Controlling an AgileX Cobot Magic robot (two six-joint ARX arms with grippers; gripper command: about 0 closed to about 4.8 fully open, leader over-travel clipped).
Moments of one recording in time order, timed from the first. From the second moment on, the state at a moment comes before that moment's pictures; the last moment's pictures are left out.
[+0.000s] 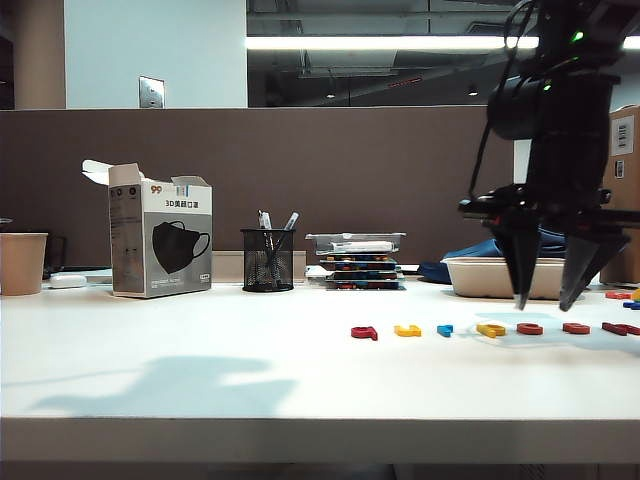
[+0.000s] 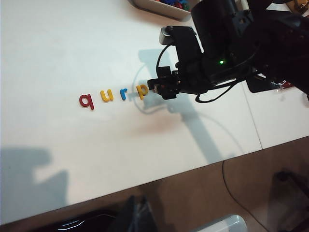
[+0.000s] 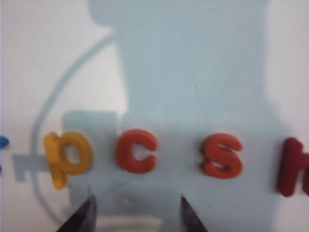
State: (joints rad) left arm -1.08 1.39 1.78 -1.12 -0.29 -0.81; right arm 0.23 1.90 1.44 -0.90 -0.03 0.19
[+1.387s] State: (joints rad) left arm -1.08 1.39 1.78 -1.12 -0.29 -0.81; right arm 0.26 1.98 1.45 -0.80 0.03 0.30
